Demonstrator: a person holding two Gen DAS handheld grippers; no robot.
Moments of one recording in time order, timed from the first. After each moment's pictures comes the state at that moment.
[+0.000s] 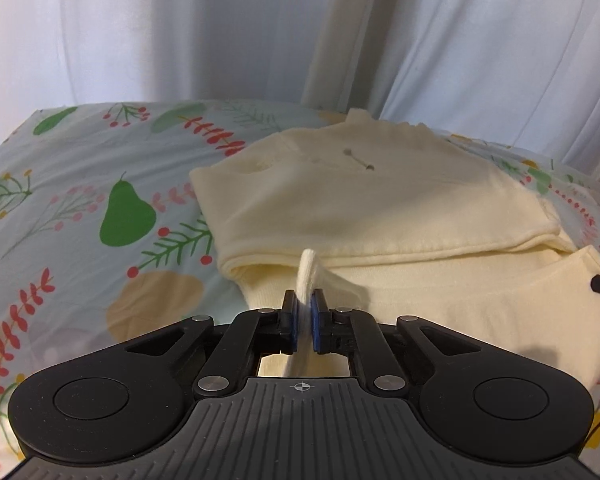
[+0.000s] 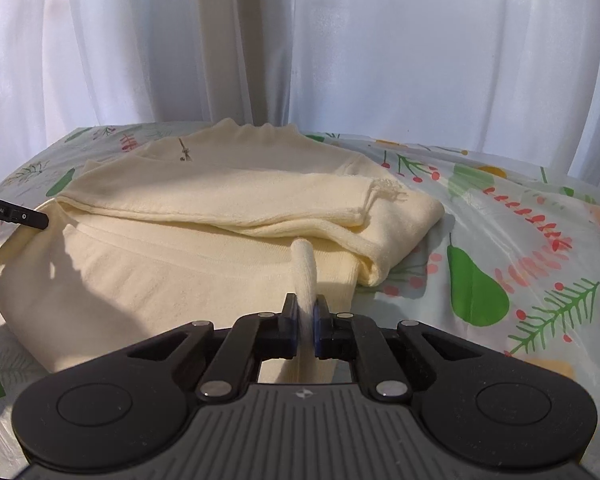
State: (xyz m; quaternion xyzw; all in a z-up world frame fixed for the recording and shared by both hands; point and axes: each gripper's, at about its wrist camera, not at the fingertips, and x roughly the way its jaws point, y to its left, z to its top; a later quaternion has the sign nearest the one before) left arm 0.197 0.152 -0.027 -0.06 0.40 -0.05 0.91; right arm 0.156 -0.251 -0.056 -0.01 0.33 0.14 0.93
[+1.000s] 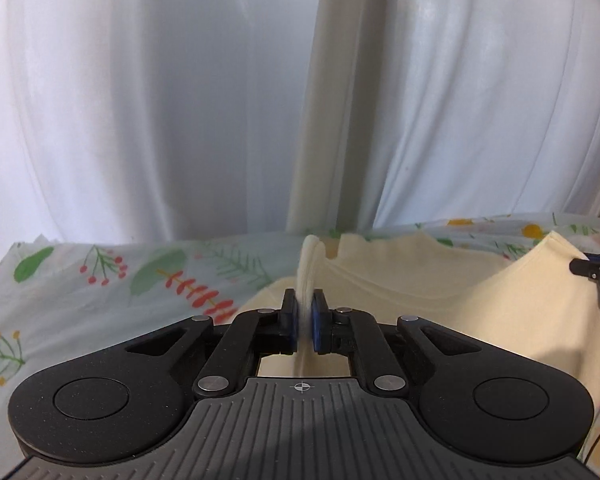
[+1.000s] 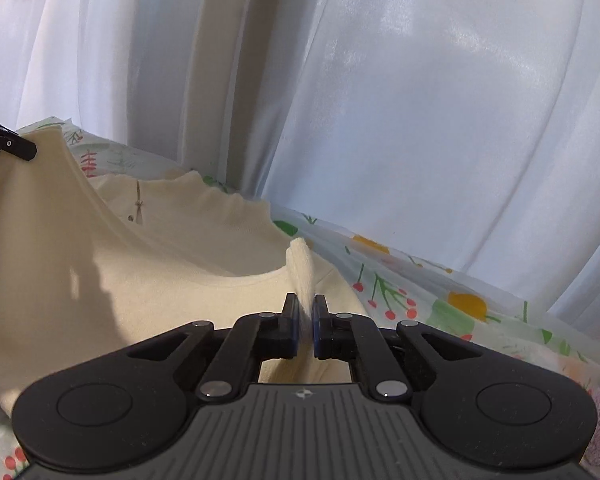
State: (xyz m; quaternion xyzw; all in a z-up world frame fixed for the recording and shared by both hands) left arm 0.301 0.134 0.028 0.03 0.30 -0.05 0.95; right arm 0.272 -0.207 -0.031 -0.17 0.26 0.09 0.95
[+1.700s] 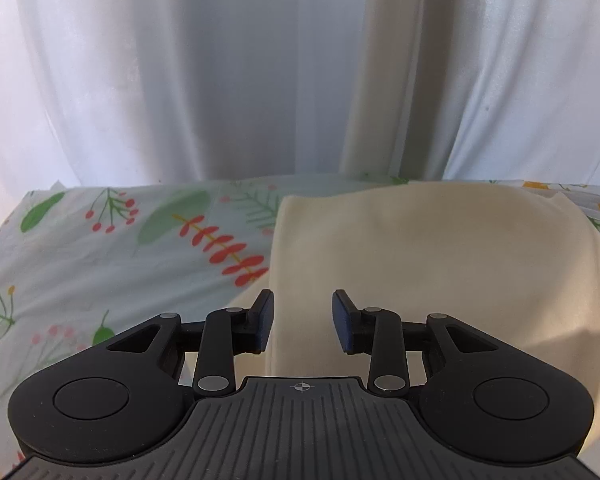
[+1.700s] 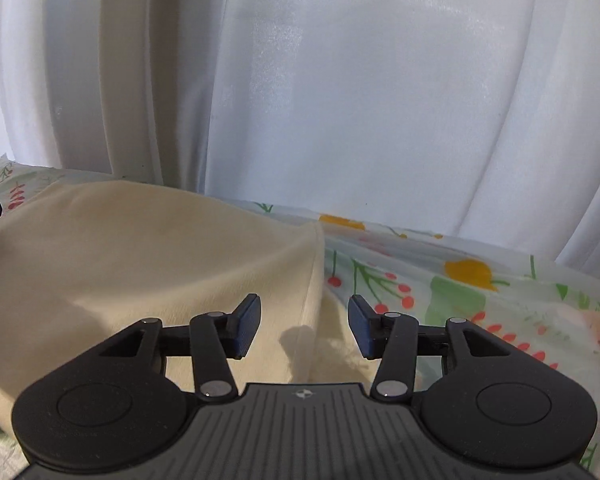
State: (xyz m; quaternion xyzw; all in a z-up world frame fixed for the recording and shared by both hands) left arm 0.346 0.134 -0.048 0.02 0.39 0.02 0.92; right arm 0.311 -0.231 -0.077 -0.06 0.33 0.05 0.94
